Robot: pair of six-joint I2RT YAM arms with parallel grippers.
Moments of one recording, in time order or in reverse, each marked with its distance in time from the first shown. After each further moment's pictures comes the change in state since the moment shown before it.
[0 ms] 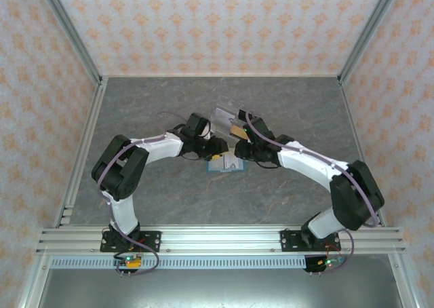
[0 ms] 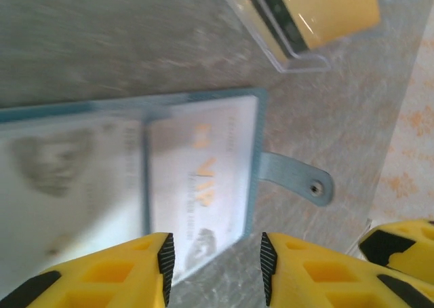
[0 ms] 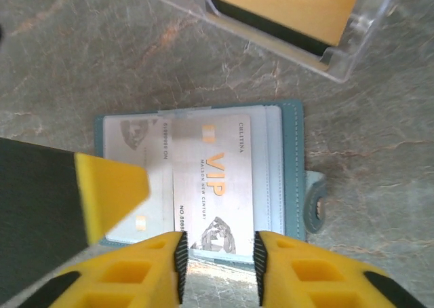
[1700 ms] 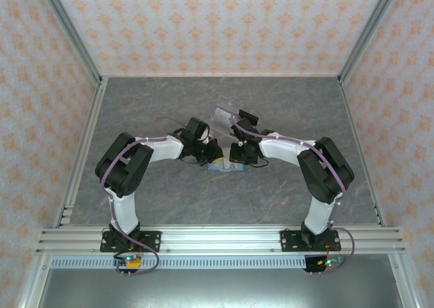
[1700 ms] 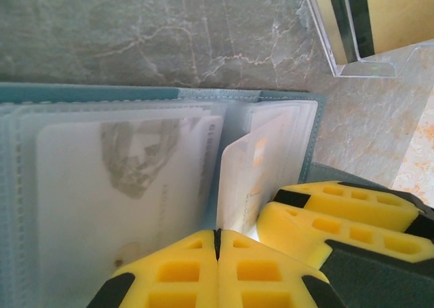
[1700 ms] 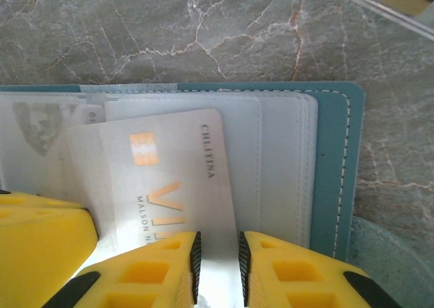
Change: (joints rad) left arm 0.008 0.040 -0.045 0.058 0.017 -0.027; right arm 0.000 0.282 0.114 -0.024 -0.062 -0.015
